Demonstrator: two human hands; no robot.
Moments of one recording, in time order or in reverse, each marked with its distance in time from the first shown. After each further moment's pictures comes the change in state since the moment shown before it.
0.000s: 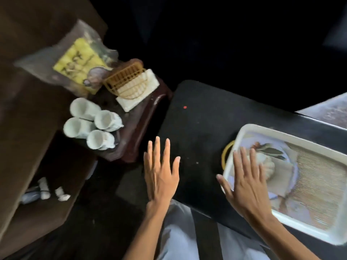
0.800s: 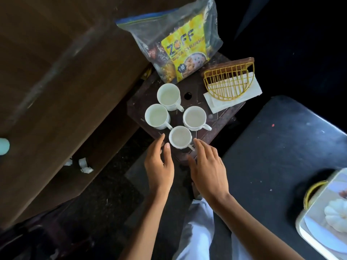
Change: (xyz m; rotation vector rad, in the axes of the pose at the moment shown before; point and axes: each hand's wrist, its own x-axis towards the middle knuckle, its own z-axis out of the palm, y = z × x) left_hand 0.055 -0.217 -0.065 -0.661 0.247 -0.563; right_hand 0.077 -0.334 0.059 0.235 -0.142 -0.295
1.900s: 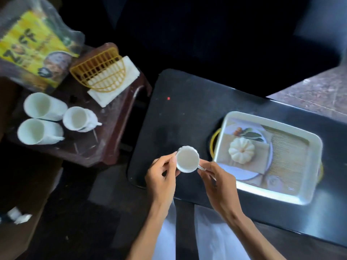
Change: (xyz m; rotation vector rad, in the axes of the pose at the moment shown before) left_hand -0.180 0.093 0.121 -0.362 -0.601 -0.315; right_hand -0.175 0.190 -0.092 0.510 0.339 0.428
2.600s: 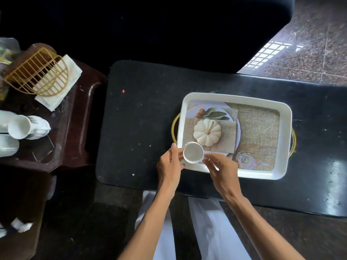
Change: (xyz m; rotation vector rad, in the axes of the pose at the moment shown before) left_hand -0.019 -0.057 0.135 0.169 -0.118 -0.284; right_hand -0.002 0.121 -0.086 -0.046 0.124 0.080
